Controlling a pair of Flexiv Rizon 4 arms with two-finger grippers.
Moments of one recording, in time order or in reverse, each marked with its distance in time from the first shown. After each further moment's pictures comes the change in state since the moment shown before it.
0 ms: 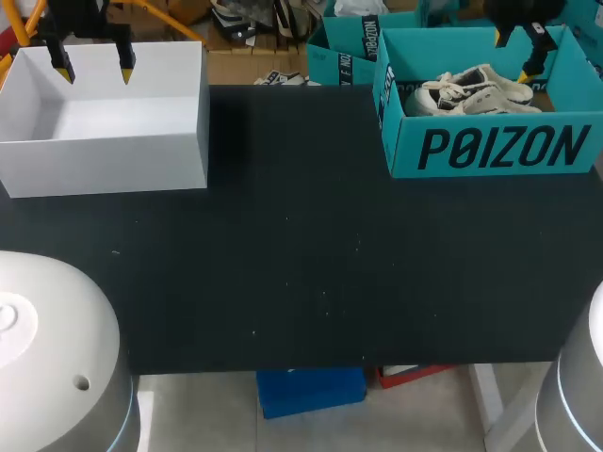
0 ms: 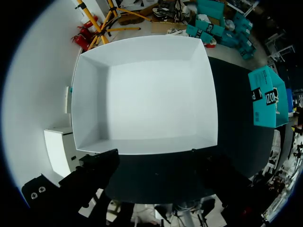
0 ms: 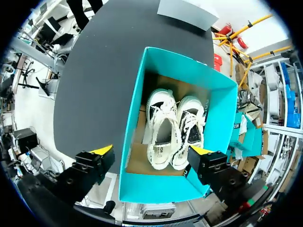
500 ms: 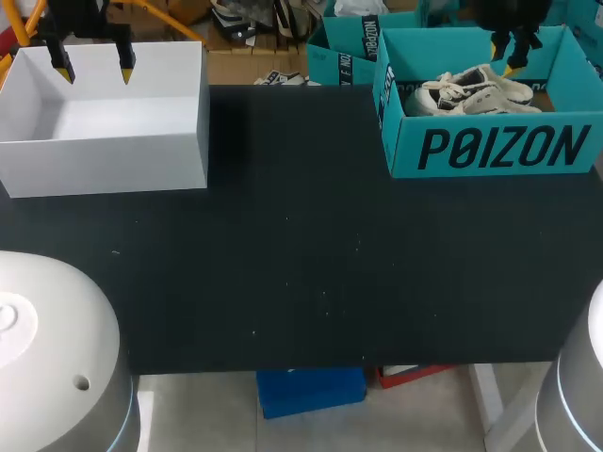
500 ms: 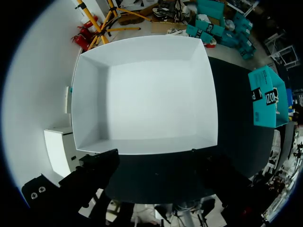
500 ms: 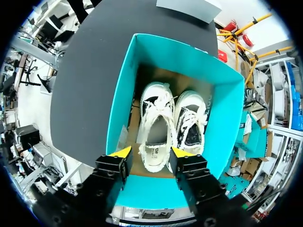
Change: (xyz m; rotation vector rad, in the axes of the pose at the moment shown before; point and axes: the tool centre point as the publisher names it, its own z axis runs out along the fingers) left arm 0.000 0.000 0.000 0.000 0.000 0.000; right arm -0.026 -0.002 0.036 0.031 0.047 -0.008
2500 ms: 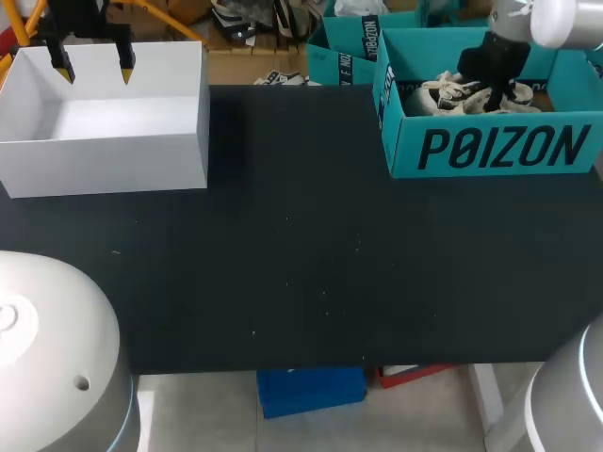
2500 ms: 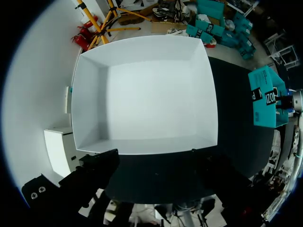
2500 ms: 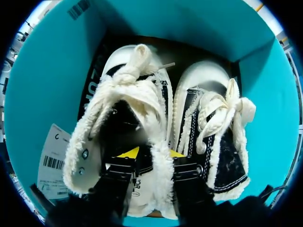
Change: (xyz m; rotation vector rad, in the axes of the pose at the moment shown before) left arm 0.000 0.000 0.000 0.000 0.000 0.000; right arm -0.038 -0.014 0.160 -0.123 0.080 0.025
